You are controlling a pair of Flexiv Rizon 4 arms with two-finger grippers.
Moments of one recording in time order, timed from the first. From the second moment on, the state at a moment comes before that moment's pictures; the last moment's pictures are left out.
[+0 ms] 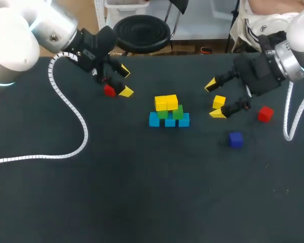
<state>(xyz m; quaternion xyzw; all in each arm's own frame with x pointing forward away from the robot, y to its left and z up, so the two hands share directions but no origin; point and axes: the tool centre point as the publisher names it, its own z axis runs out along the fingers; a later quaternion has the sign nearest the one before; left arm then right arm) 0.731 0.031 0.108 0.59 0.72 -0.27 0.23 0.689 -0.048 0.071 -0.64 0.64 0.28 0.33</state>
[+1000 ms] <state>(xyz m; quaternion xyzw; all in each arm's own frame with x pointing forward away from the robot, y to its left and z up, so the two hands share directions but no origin) 0.731 0.031 0.109 0.59 0.72 -0.27 0.23 0.731 -0.107 0.054 -0.63 0.66 0.30 0.28</state>
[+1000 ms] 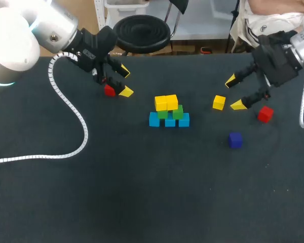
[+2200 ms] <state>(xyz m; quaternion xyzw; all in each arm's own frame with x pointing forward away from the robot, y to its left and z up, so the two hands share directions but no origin) 0.731 0.031 0.109 0.59 0.72 -0.27 0.23 0.769 -0.105 0.009 -0.58 0.69 0.32 0.30</state>
